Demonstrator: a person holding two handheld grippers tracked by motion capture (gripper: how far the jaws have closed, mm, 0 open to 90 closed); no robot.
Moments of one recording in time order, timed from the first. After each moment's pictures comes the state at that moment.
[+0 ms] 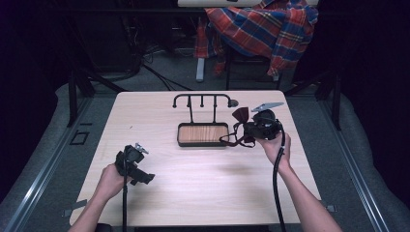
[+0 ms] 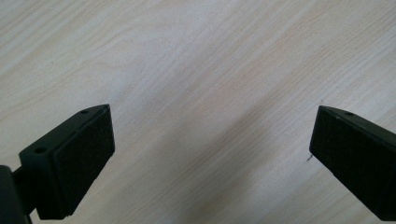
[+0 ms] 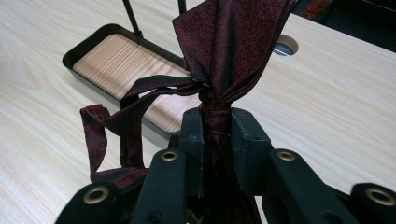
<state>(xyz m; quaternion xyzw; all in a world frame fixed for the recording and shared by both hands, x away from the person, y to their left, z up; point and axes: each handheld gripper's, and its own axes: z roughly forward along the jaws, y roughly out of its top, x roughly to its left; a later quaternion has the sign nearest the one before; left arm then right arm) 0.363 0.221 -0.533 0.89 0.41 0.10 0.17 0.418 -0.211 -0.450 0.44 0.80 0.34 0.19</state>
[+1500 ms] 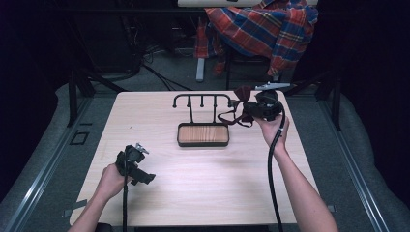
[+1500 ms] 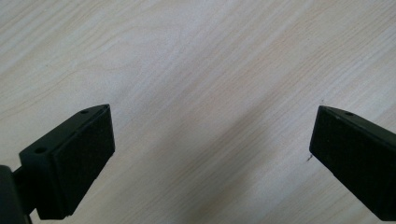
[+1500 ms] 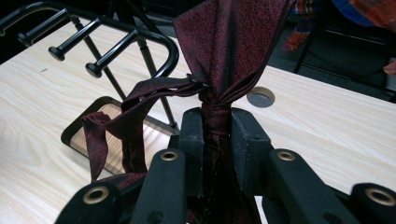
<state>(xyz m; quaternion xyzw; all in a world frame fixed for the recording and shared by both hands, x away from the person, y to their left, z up) 0.364 0.219 -0.534 0.89 0.40 0.09 0.18 0.451 -0.212 -0.411 0.47 0.75 0.40 0.21</state>
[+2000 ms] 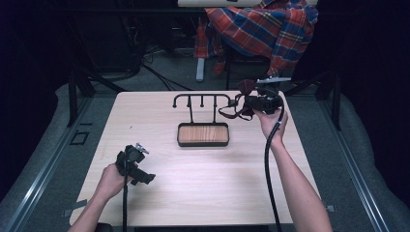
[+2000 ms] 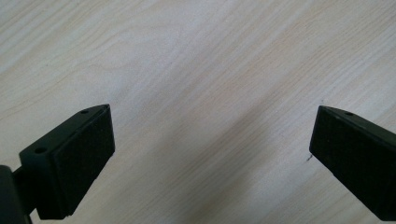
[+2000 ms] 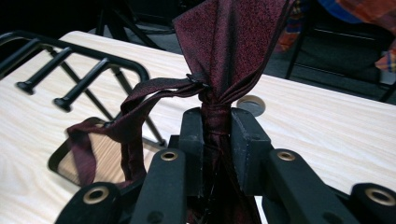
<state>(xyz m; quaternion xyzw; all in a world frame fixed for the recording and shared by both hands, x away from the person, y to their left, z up) 0.364 0.219 -0.534 0.89 0.40 0.09 0.17 0.475 -0.217 -0.410 0.50 0.73 0.41 0.21</state>
